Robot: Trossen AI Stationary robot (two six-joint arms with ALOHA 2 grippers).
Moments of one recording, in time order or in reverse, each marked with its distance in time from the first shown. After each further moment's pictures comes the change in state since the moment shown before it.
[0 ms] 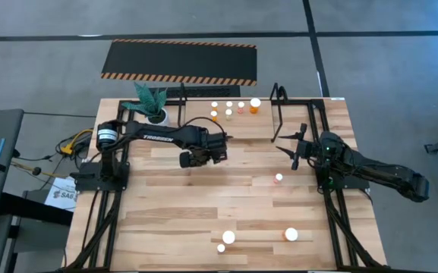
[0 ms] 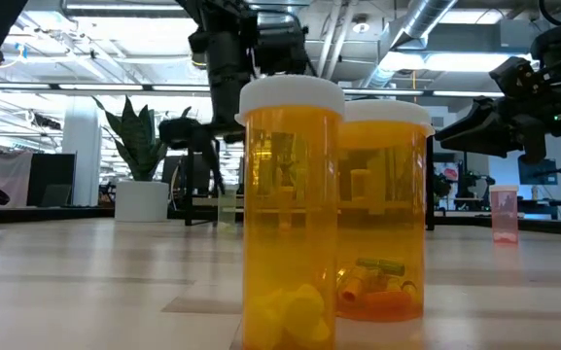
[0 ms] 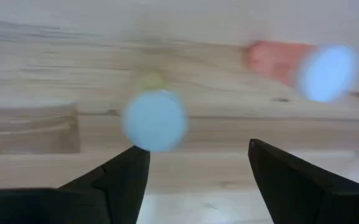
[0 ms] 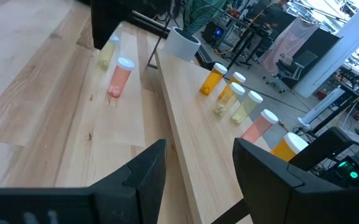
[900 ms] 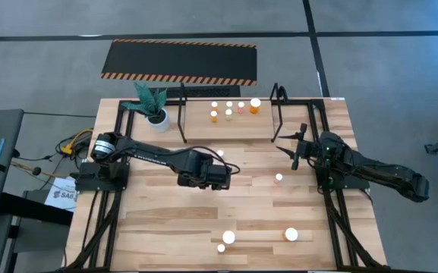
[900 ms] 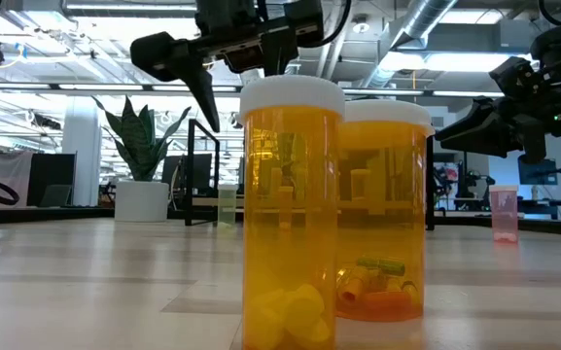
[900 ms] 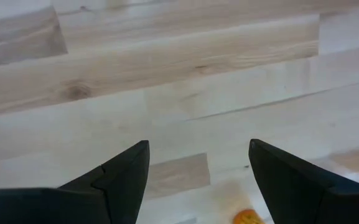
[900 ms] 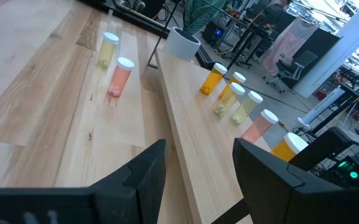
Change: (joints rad) left arm -0.304 -0.002 0.242 -0.238 -0.141 -0.038; right arm 0.000 0.000 0.000 0.000 0.000 0.000
